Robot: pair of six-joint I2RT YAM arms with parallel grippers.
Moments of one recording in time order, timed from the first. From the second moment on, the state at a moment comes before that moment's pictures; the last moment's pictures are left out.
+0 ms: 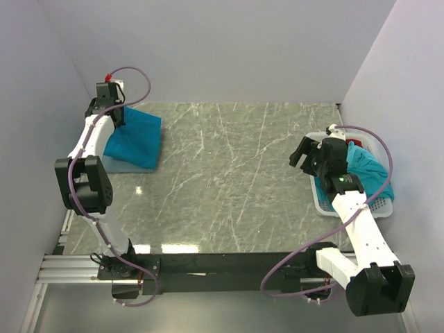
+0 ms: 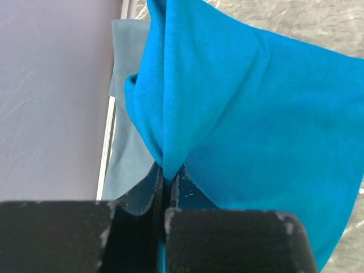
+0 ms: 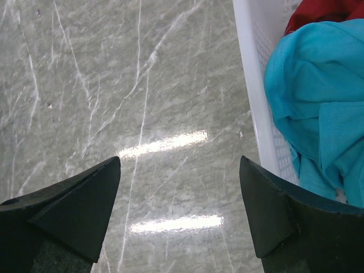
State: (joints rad) left arm 0.09 1.85 1.62 -0.47 -0.26 0.14; right arm 0.05 0.98 0.82 -0.43 0.02 0.43
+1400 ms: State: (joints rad) left arm 0.16 1.97 1.53 -0.23 -0.49 0.03; right arm 0.05 0.99 0.82 -0.43 0.06 0.42
